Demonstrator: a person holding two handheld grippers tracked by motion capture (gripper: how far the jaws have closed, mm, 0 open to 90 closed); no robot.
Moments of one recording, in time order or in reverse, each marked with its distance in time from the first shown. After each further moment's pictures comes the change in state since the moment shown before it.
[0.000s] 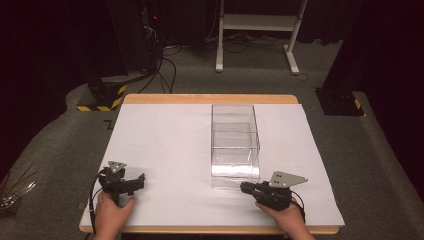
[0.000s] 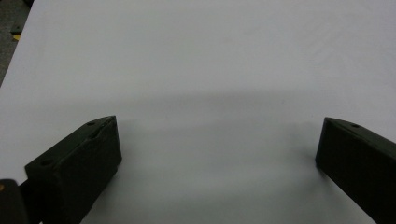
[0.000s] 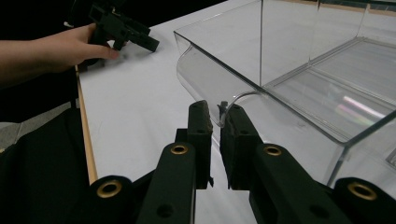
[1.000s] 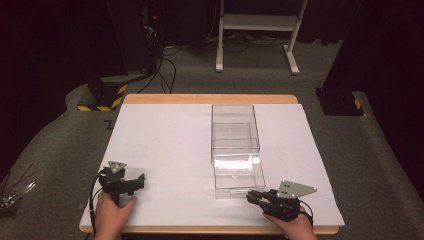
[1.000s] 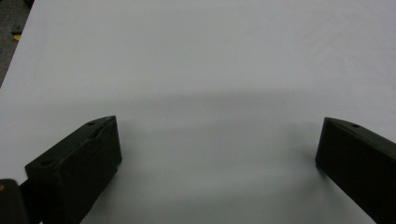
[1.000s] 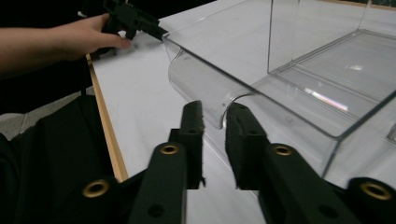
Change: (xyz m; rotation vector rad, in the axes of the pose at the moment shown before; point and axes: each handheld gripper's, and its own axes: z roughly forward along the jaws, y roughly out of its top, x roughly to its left) left arm 0.000 0.000 0.000 0.000 0.000 0.003; right arm 0.014 -0.012 -0.025 0.014 0.003 -0.013
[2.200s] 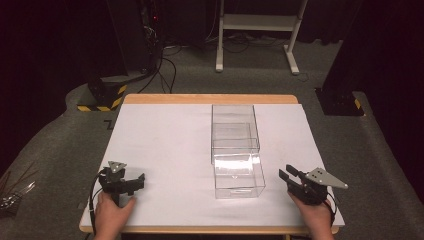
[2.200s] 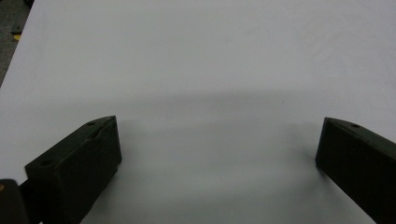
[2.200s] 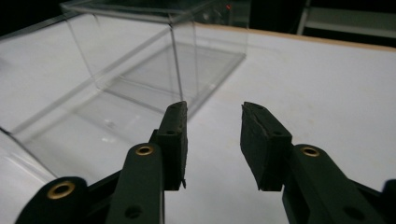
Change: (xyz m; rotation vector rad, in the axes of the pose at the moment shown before) left arm 0.000 0.000 0.000 0.000 0.000 0.000; right arm -0.052 -0.007 -0.048 -0.079 -0.520 0.118
